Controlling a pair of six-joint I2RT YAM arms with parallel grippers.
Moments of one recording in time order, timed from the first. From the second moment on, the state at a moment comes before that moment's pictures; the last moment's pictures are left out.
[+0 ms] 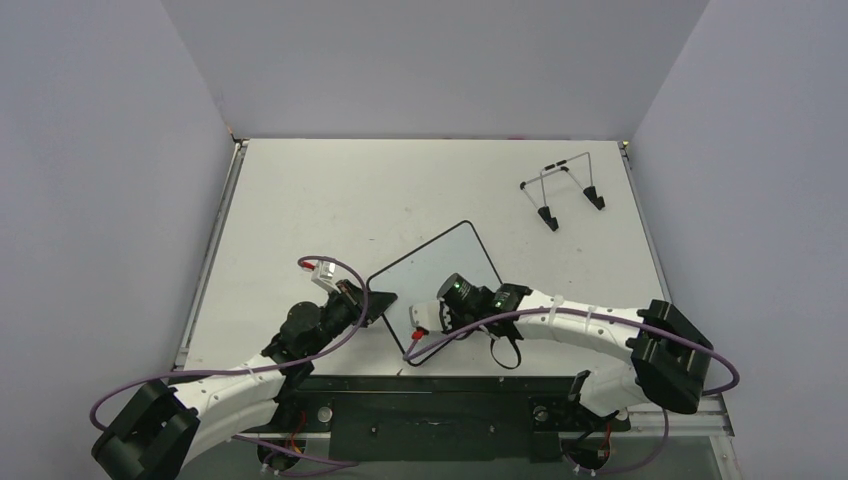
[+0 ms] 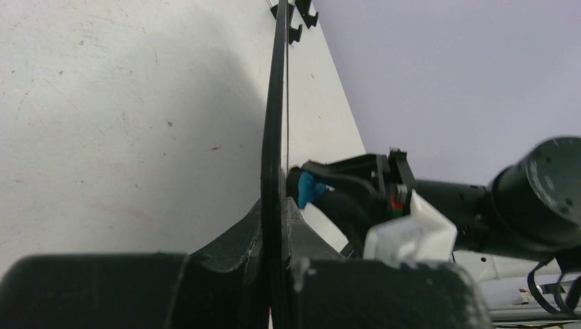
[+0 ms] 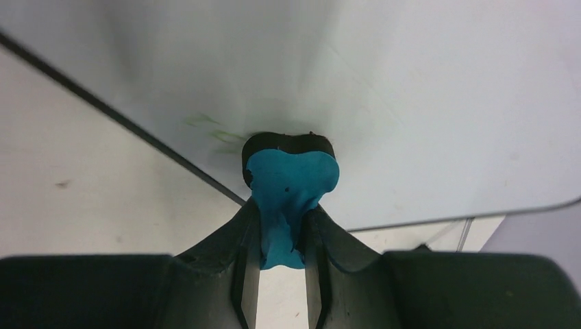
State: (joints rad) left arm -0.68 0.89 0.05 0.77 0.07 -0.99; right arm 1.08 1.39 0.82 -0.54 0.19 -0.84
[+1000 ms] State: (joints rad) left arm -0.68 0.93 0.05 0.81 0.09 -0.99; right arm 1.11 1.36 0.80 -0.55 0.17 -0.84
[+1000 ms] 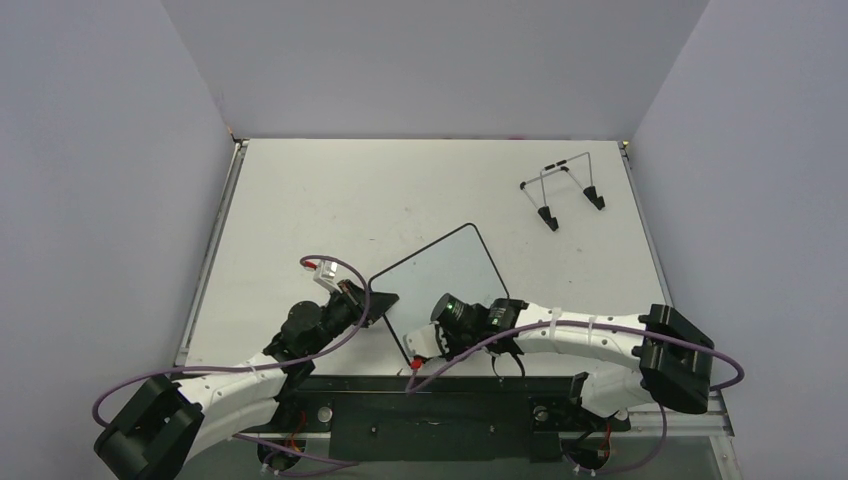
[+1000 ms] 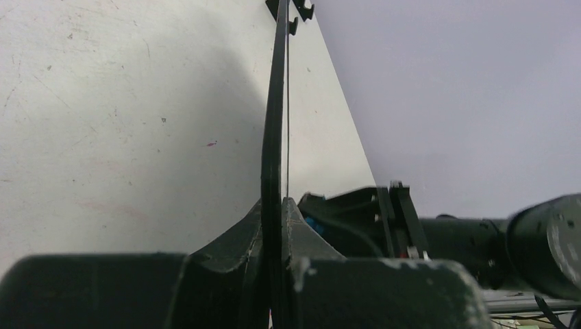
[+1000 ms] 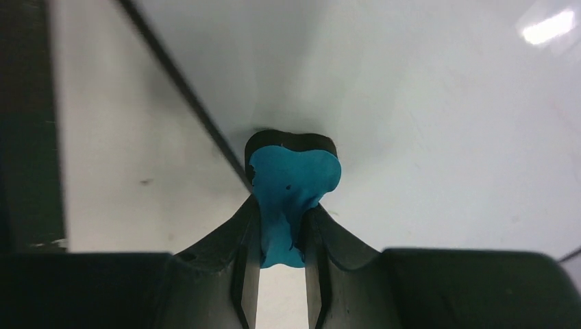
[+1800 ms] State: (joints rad) left arm -0.68 0.93 0.05 0.81 0.10 -1.01; right arm 1.20 1.37 0.80 -0.57 0.23 -0.88
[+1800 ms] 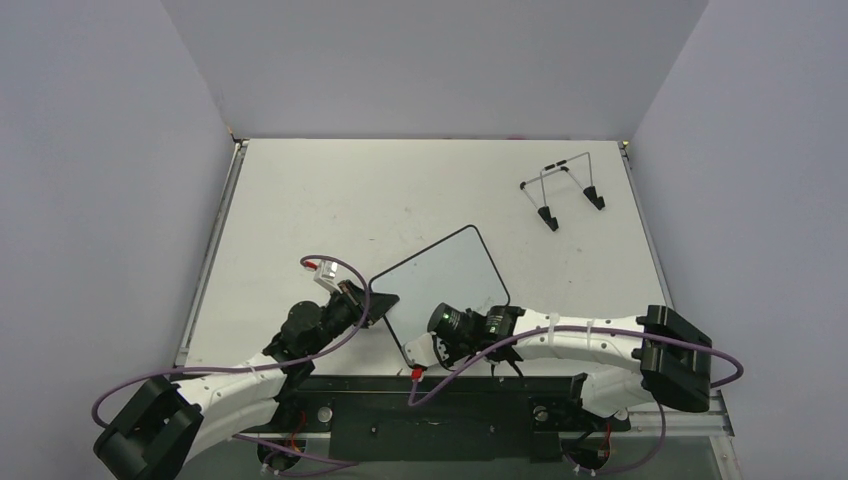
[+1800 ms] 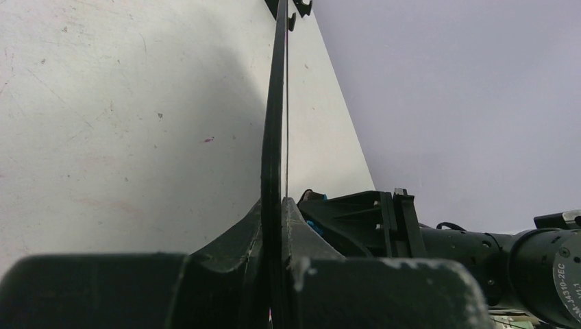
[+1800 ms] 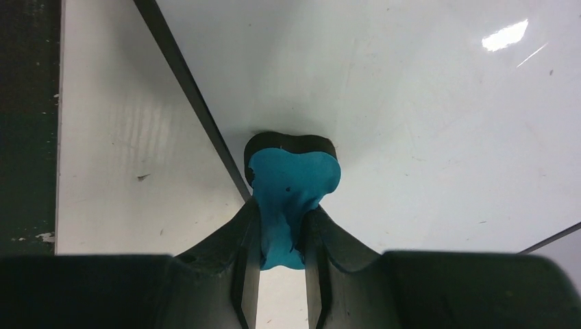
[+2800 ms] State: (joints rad) left arm -0.67 0.91 0.05 0.79 0.06 -0.99; right arm 1.13 1.38 0.74 -0.50 0.31 -0.94
